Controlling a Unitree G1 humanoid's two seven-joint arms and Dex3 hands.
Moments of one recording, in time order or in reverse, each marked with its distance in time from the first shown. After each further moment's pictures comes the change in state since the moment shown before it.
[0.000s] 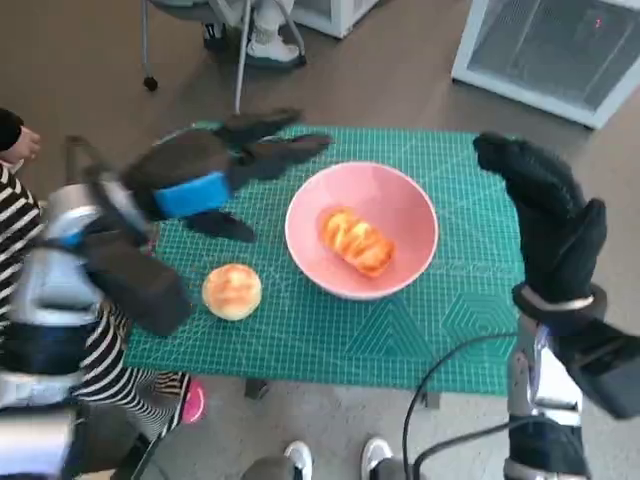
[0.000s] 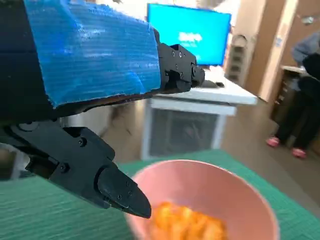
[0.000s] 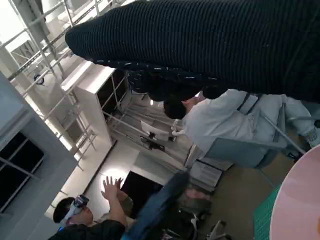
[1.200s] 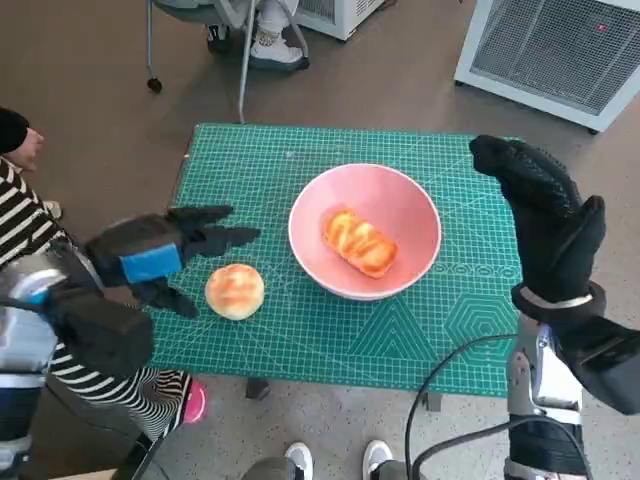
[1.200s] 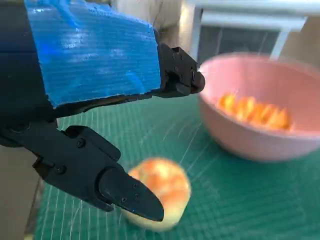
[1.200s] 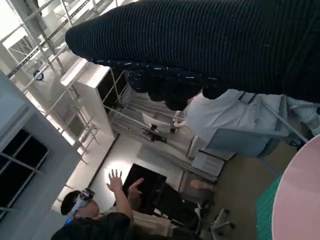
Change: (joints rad) left arm 0.263 0.087 -0.035 0.011 0.053 0.073 -0.091; right arm -0.009 -0.001 0.000 0.023 0.040 0.022 0.049
